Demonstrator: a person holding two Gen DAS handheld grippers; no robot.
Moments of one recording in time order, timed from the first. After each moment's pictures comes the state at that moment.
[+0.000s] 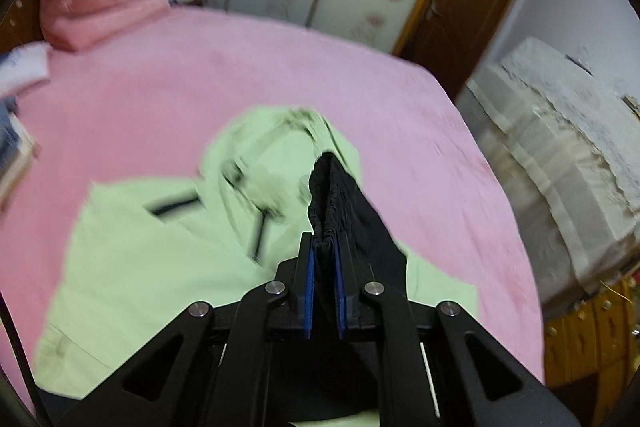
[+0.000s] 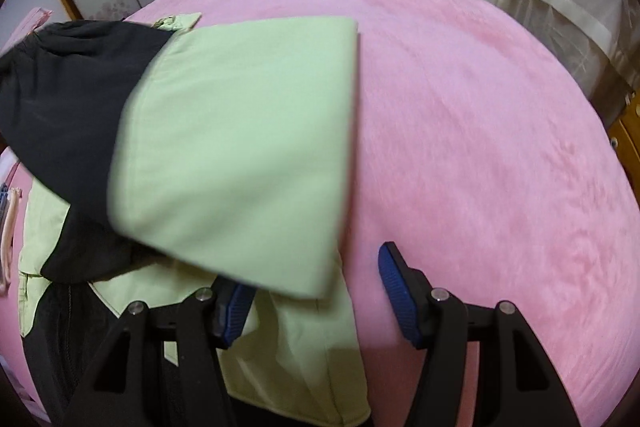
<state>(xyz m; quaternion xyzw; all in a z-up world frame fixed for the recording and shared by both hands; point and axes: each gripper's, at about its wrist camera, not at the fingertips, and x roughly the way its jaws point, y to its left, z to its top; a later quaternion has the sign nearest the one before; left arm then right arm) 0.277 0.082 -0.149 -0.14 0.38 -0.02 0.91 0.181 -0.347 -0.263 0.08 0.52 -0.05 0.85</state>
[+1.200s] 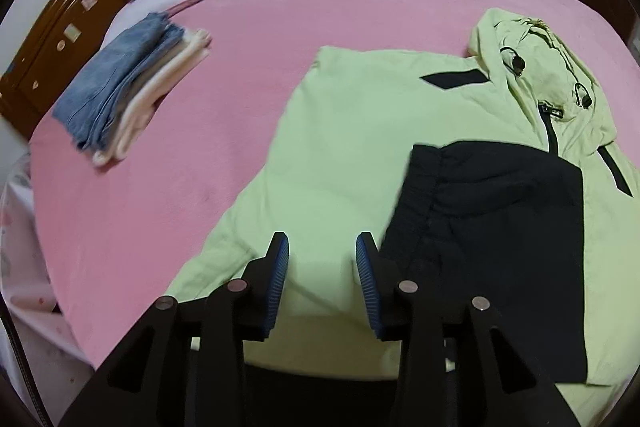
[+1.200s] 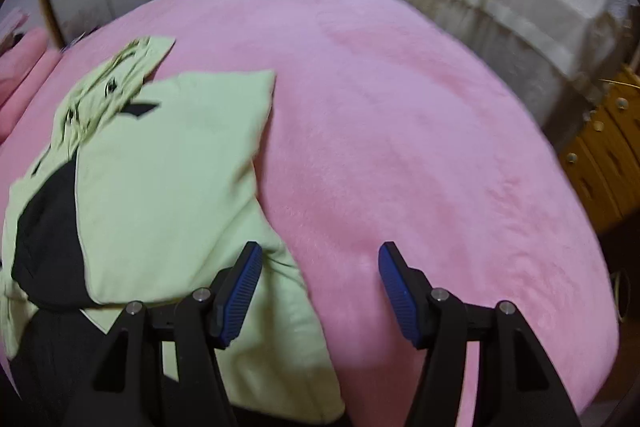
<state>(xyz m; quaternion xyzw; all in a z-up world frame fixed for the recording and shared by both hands) 0.217 0.201 -0.274 -0.07 0.53 0.25 0.81 0.178 -0.338 -0.217 0.05 0.48 -0.13 0.86</state>
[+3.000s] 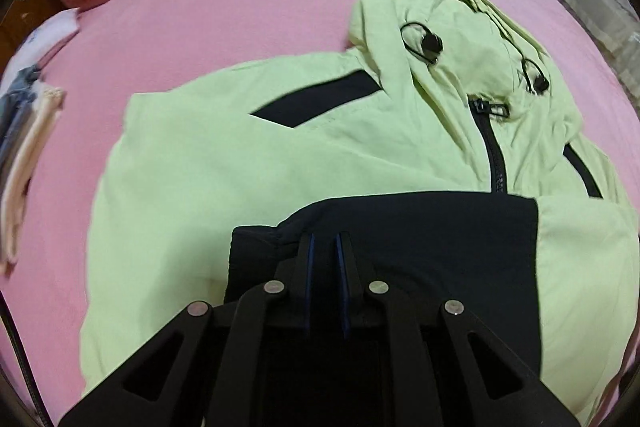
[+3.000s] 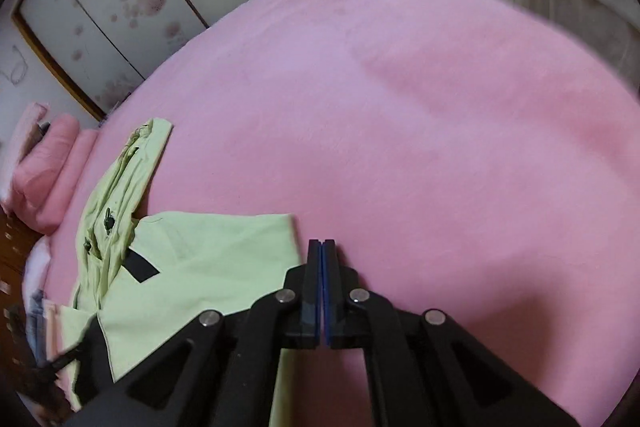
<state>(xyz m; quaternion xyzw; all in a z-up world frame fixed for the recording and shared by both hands) 0.318 0.151 -0.317 -0.05 0.55 0.09 0.83 0.339 -0.415 -0.267 0.21 0.45 -0.02 0.87</state>
